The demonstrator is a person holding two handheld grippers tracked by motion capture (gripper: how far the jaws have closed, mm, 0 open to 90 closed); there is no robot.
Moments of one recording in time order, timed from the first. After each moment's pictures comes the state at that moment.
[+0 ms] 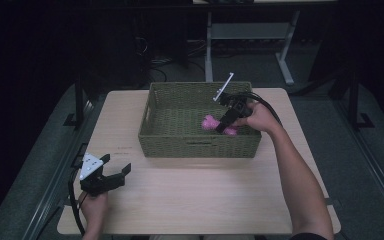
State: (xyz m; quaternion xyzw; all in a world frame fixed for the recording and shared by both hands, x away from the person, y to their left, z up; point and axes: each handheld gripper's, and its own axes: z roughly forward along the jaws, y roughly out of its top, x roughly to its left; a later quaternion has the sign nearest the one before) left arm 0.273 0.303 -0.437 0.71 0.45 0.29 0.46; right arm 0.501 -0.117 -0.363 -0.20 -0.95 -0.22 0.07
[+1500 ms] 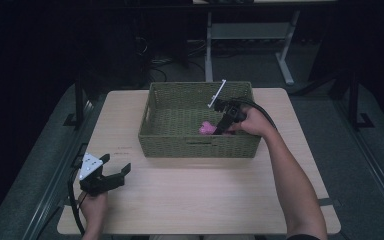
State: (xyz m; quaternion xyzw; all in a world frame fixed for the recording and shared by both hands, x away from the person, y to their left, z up) left arm 0.273 0.303 -0.436 0.71 0.45 0.29 0.46; right arm 0.501 -0.101 -0.383 -0.20 -0.96 -0.19 0.08
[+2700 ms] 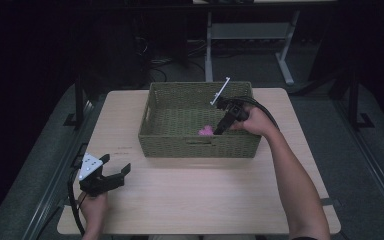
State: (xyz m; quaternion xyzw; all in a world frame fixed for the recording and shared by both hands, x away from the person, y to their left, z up) left arm 0.272 0.304 -0.436 0.71 0.45 0.29 0.46; right arm 0.499 -0.109 -0.377 -0.22 -0.95 -0.20 0.07
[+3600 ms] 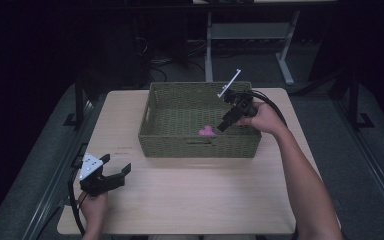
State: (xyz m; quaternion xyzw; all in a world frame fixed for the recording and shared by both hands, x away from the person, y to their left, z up) left arm 0.272 0.303 -0.436 0.71 0.45 0.29 0.46; right arm 0.486 -0.127 -0.343 -0.24 -0.94 -0.23 0.04
